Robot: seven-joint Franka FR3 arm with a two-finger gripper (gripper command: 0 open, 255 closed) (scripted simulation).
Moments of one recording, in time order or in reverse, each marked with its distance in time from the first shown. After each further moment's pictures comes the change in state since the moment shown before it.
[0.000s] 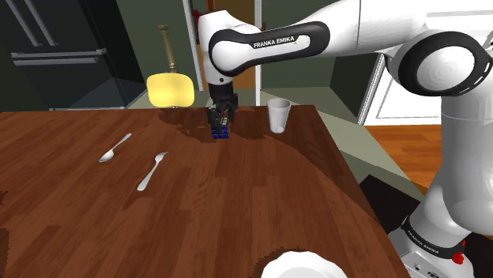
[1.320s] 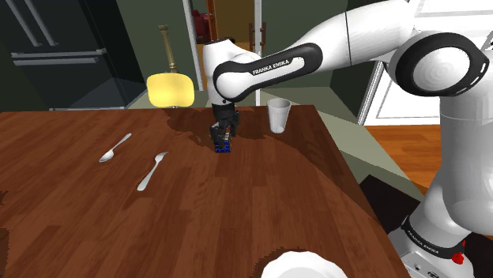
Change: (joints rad) arm -0.008 0.010 -0.005 -0.156 -0.006 0.166 0.005
